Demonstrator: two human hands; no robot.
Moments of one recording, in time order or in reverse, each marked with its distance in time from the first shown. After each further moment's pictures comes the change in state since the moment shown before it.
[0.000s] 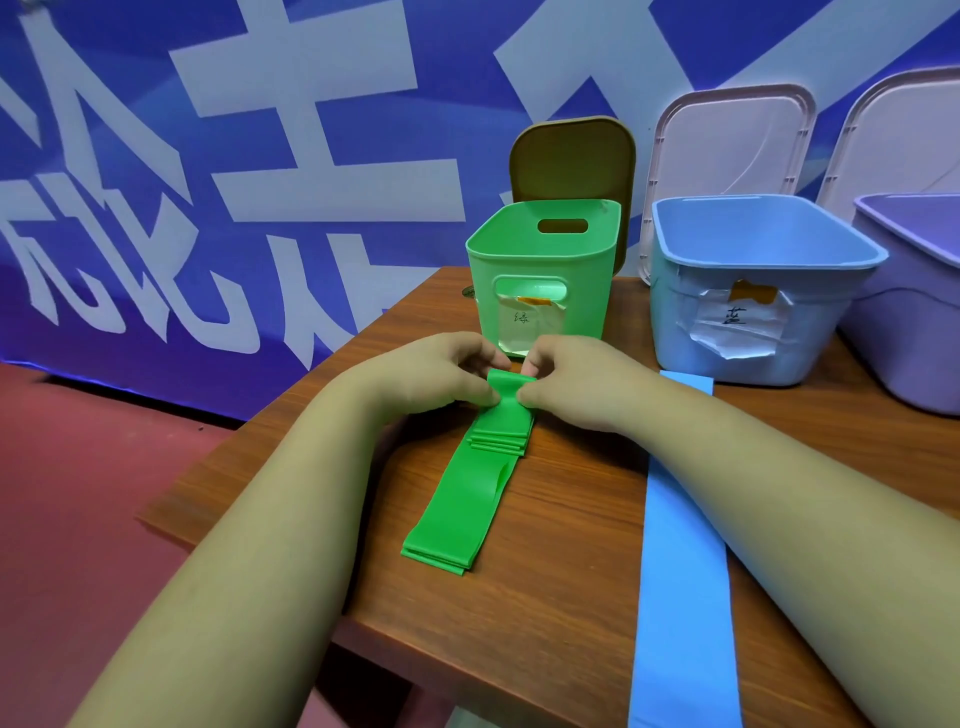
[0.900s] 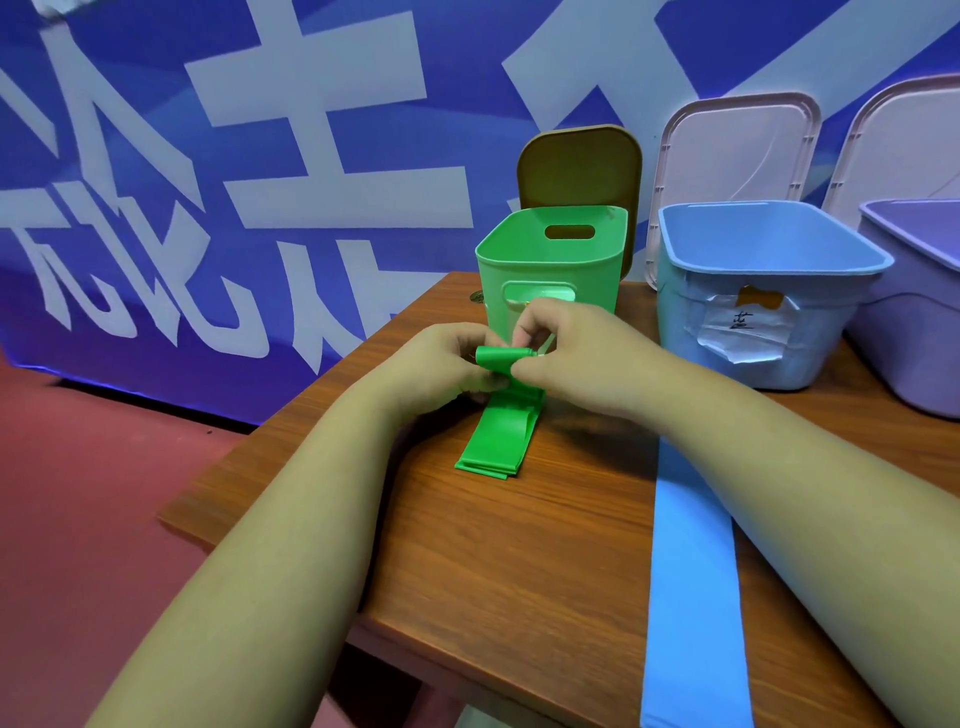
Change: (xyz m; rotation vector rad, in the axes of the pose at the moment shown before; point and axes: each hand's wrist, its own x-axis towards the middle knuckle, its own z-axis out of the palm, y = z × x) left_hand -0.004 -0.001 0.002 -0.063 0.203 0.121; right_hand -0.007 -0.022 -0.021 0.163 0.111 -0.205
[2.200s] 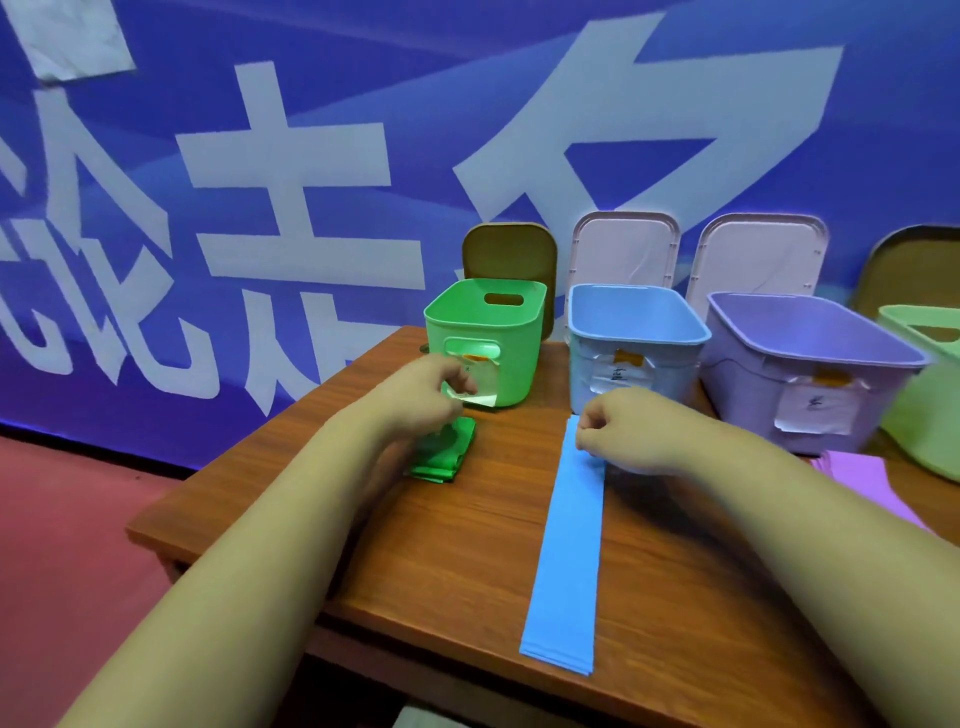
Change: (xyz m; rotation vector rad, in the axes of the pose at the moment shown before) left_hand -0.018 0.059 0.027 0.376 0.079 0.026; right_hand -0.095 0.032 -0.085 -0.475 -0.165 0.330
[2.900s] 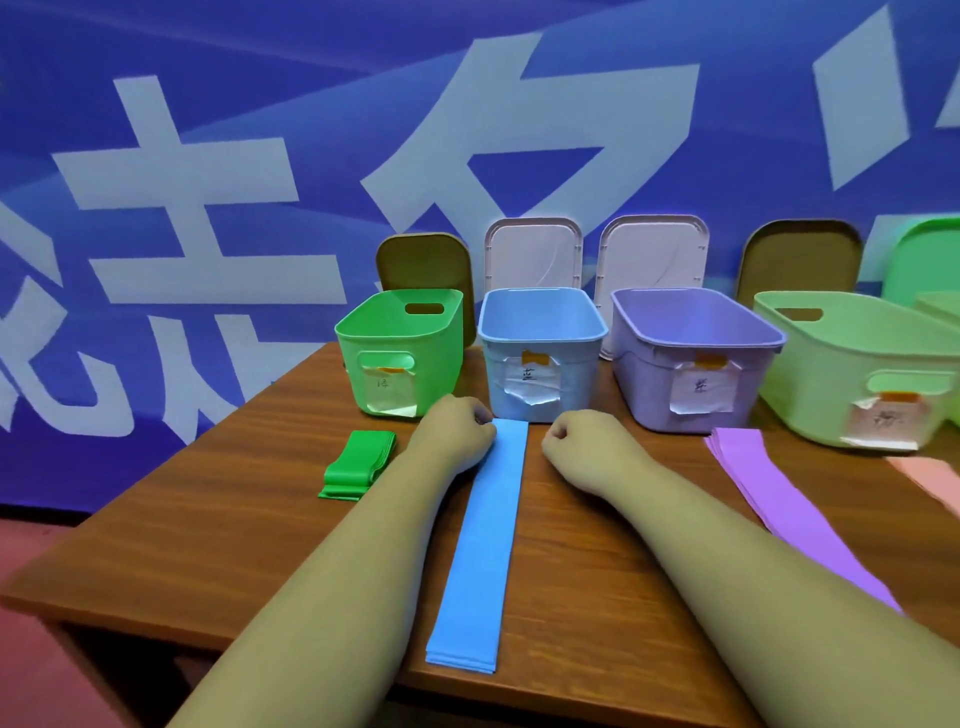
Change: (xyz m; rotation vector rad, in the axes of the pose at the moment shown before) left_hand 0.042 0.071 0.125 0.083 0.054 -0.028; right_hand -0.011 0.058 0.037 0.201 0.220 0.276
